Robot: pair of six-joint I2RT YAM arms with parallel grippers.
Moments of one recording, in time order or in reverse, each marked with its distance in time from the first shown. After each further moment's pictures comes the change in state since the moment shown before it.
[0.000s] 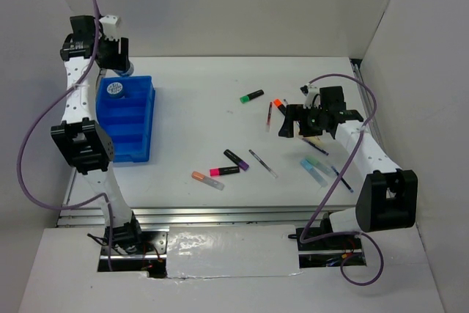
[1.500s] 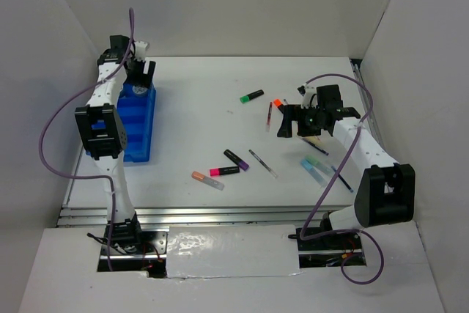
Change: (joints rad) left arm -0.084 0.267 -0.039 0.084 -0.114 0.034; right arm 0.015 0.043 0.024 -0.022 0.011 -0.003
